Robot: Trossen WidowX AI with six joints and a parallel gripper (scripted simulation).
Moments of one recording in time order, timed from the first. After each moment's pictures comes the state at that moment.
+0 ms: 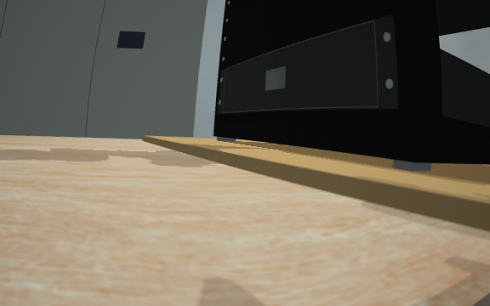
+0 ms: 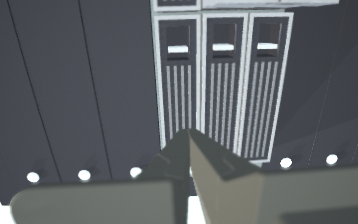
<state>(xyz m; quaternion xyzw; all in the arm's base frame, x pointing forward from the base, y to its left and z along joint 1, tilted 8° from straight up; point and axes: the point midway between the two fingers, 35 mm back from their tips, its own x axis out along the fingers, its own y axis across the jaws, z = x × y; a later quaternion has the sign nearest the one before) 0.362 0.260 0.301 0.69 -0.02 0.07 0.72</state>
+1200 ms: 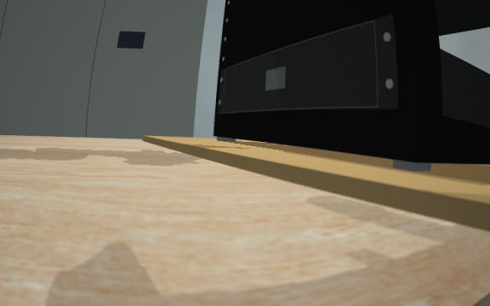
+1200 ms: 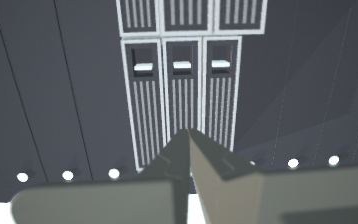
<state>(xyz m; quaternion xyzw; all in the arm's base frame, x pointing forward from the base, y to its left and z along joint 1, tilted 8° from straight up) 0.349 0.245 0.274 0.69 -0.03 0.07 0.72</state>
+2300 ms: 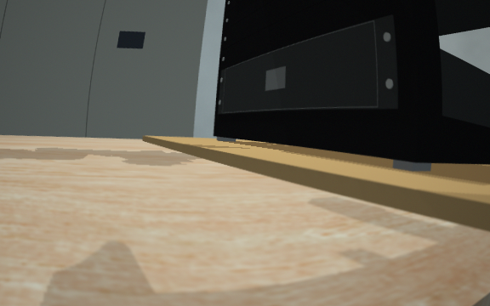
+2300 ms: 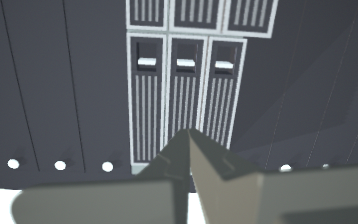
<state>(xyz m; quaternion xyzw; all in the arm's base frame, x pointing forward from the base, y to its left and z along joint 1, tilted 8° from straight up) 0.348 0.247 0.274 0.66 -0.03 0.07 0.75</state>
